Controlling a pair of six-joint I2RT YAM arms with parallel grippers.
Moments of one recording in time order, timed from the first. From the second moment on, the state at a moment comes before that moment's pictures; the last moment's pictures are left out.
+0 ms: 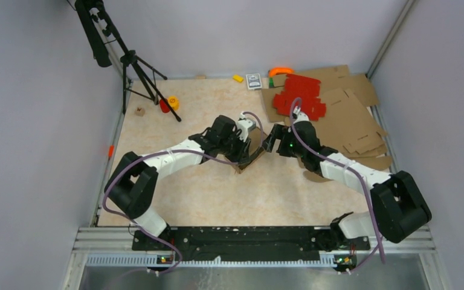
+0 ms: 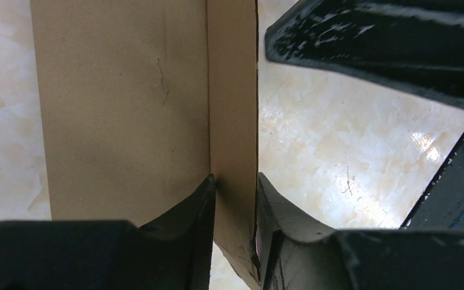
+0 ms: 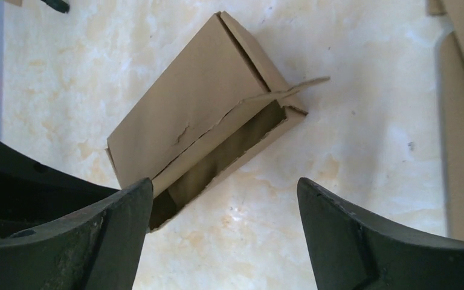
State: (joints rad) left arm -0.68 1.62 1.01 -0.16 0.36 -0.10; right arm 0.51 1.33 0.70 0.07 -0.03 0.62
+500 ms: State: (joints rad) left arm -0.68 1.69 1.07 -0.23 0.40 -0.10; right arm 0.51 1.43 0.74 0.05 -0.04 1.02
